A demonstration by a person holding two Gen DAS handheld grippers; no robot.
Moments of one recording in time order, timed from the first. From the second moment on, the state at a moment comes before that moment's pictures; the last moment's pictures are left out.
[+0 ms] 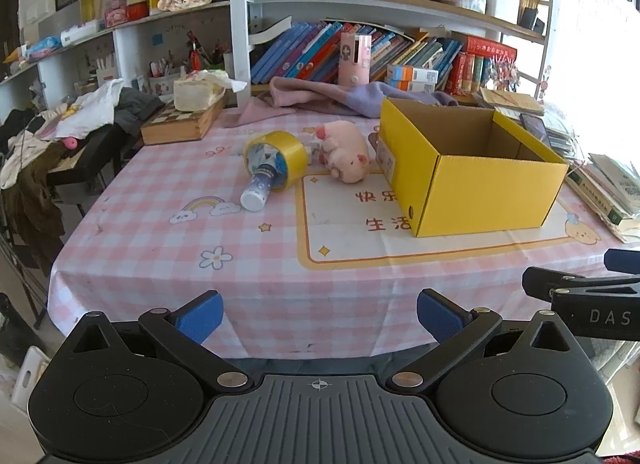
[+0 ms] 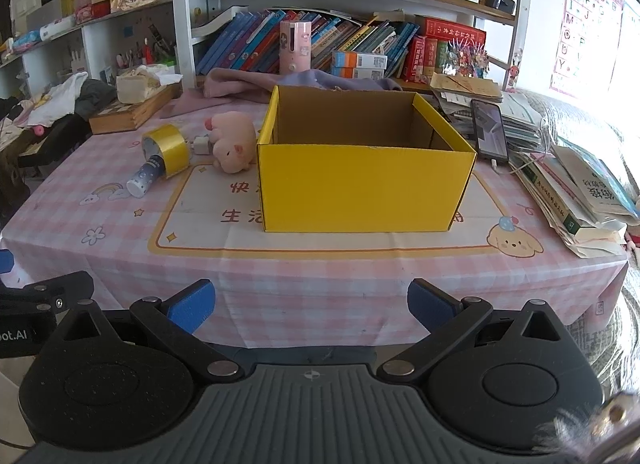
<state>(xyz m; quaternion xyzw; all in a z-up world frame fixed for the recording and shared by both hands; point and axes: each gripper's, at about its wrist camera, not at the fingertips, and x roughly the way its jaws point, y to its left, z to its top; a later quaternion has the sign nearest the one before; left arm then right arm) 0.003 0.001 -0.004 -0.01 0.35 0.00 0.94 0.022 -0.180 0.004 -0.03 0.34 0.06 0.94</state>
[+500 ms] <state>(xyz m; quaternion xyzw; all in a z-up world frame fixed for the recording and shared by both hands) 0.005 0.005 -0.003 -0.01 0.35 -0.01 0.94 0.024 -0.178 0.003 -0.03 0.34 0.06 0.94</state>
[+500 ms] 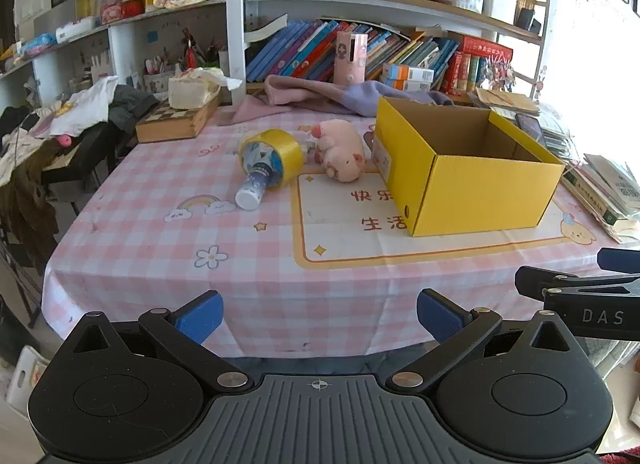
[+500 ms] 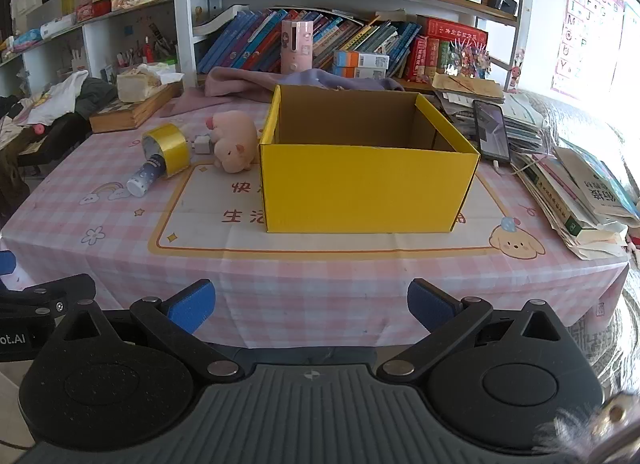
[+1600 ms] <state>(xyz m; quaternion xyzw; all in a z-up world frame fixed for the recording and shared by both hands) 0.015 0.013 -0.007 0.01 0.35 -0.02 0.93 0.031 -0.165 -0.001 -0.03 0.35 0.06 0.93</state>
